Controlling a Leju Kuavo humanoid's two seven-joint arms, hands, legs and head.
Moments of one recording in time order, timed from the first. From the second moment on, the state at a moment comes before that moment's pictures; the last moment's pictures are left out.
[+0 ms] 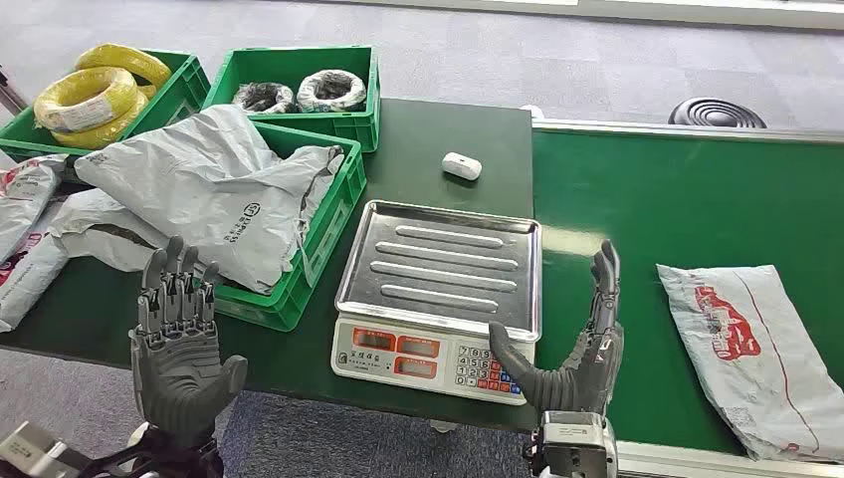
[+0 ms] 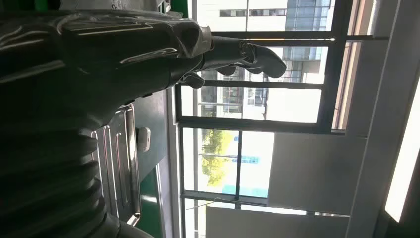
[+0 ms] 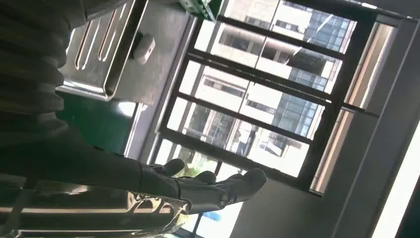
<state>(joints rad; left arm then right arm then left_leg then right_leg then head) 0.16 -0.19 -0.17 -1.87 0.09 -0.15 -0.70 0.07 0.16 0.37 -1.67 0.55 -0.58 -0.61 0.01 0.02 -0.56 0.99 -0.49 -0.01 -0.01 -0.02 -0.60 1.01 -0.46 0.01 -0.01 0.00</state>
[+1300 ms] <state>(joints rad) 0.08 -0.20 -0.14 -1.84 0.12 -0.14 -0.70 -0.66 -0.13 -0.48 -0.66 1.30 -0.25 0.09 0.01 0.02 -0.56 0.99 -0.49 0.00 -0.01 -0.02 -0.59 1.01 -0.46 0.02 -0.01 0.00</state>
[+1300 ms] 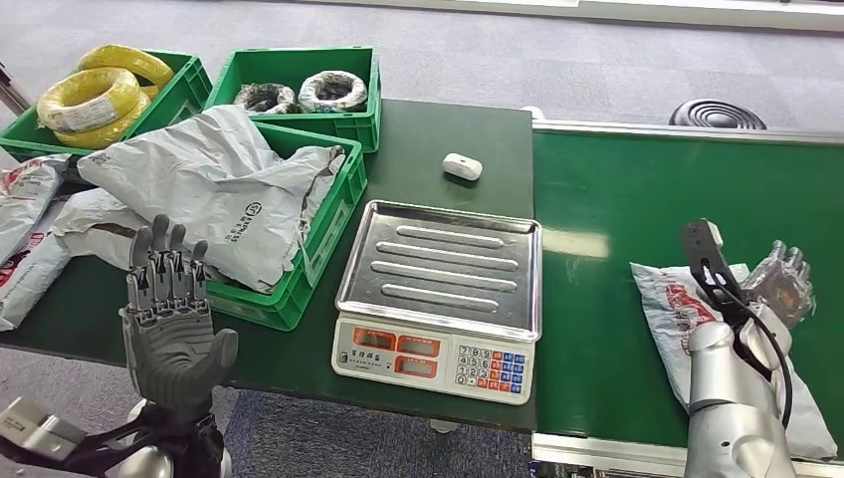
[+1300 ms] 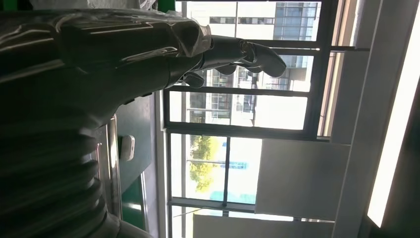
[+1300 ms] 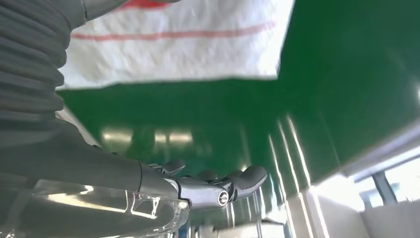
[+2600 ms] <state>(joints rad) 0.12 -0.16 -0.11 -1.85 0.12 -0.09 -0.70 -0.48 0.00 -0.39 -0.78 1.00 0.00 -0.13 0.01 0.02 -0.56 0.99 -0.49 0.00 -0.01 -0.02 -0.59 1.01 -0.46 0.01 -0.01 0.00</state>
